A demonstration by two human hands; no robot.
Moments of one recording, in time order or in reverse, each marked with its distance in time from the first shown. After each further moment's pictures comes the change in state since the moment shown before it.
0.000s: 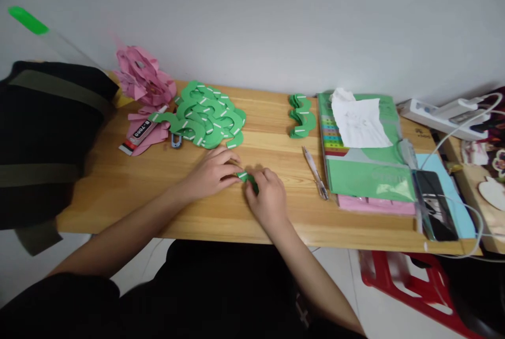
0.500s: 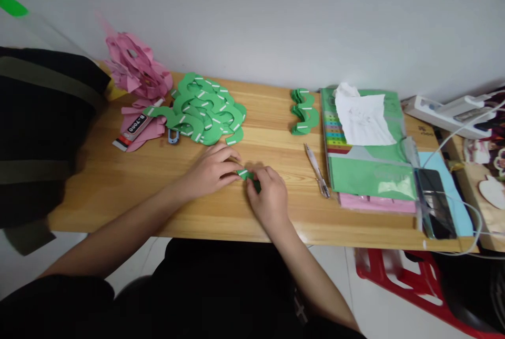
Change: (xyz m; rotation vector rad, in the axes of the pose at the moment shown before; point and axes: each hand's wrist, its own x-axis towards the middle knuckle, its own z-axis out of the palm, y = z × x) left_hand 0.001 0.001 0.000 -0.017 -0.004 -0.012; right_hand 0.001 -0.002 -0.002 0.075 0.019 0.057
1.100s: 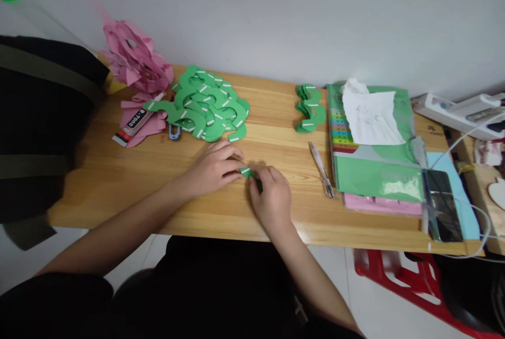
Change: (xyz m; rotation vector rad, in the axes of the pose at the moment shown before) left_hand -0.001 0.000 0.001 0.024 0.013 0.014; right_hand -0.003 -0.003 -0.001 -0.053 -0.002 -0.005
